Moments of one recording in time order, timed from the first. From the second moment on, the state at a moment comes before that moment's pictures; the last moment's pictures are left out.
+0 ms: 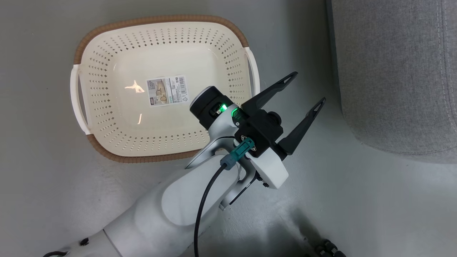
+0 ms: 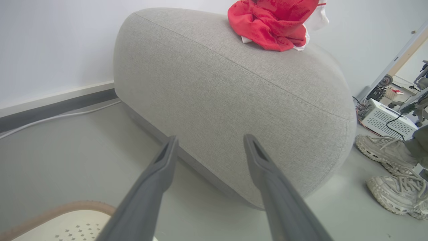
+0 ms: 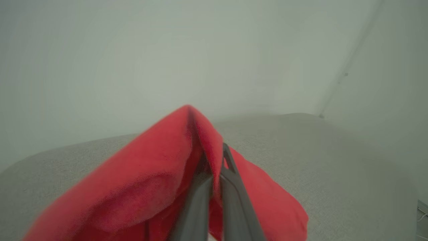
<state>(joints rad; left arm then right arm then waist) -0.85 0.06 -1.02 0.38 -0.46 0.11 -0.26 -1.23 -0.67 -0.19 1.02 0.37 0.13 -0.26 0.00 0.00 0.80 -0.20</state>
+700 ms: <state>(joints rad) -0.69 0.05 -0.85 0.32 -0.45 0.12 -0.26 -0.81 -0.65 0.14 0.79 0.64 0.13 -0.26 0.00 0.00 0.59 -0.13</state>
